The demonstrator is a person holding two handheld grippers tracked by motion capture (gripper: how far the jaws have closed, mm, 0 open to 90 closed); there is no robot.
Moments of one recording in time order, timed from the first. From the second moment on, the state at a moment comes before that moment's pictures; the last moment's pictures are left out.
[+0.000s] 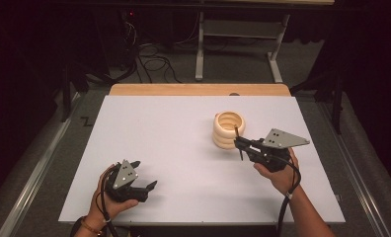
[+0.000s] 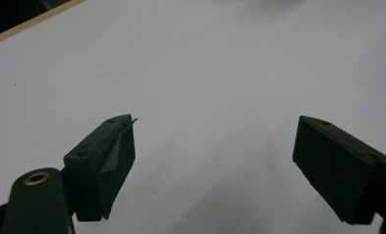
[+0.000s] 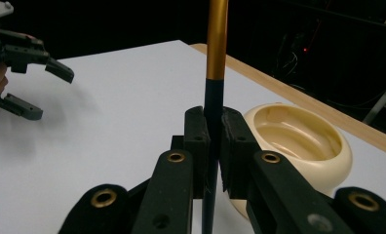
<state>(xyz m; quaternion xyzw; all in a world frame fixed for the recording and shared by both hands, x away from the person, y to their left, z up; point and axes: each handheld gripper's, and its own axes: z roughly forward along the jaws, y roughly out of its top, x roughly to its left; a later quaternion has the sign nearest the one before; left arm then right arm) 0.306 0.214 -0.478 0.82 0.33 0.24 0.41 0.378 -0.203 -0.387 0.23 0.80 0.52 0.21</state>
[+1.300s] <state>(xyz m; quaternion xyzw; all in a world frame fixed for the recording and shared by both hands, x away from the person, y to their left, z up) 0.304 0.218 -0.479 0.80 0.33 0.26 0.43 0.420 -0.199 -0.350 0.28 0.74 0.56 0.25</state>
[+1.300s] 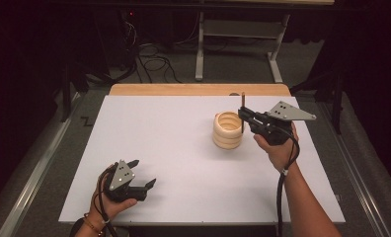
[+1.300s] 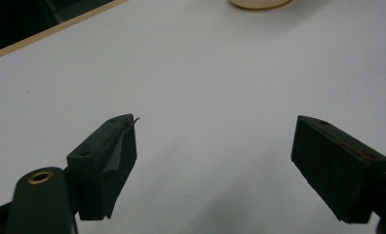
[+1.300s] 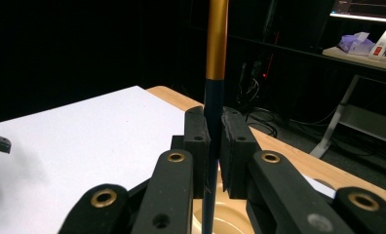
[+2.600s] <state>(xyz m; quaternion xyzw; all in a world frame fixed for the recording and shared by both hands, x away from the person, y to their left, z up) 0.295 0.226 -0.482 0.80 0.35 0.25 0.43 0.470 -0.179 -0.362 0.31 0.72 0.57 0.25</state>
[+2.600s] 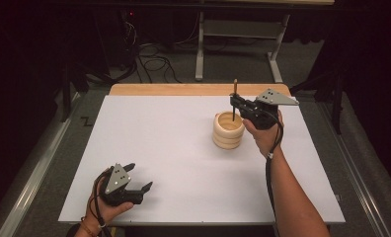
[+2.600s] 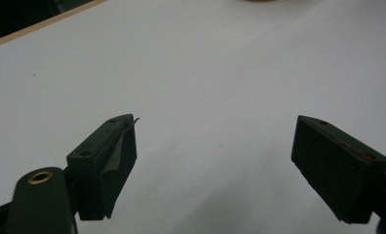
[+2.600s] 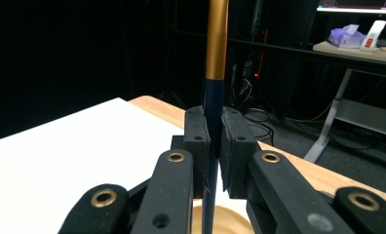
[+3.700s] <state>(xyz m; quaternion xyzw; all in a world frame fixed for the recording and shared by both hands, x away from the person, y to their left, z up) 0.284 0.233 -0.483 0.79 0.36 0.26 0.42 0.491 -0.176 -0.390 0.34 0.72 0.55 0.23</state>
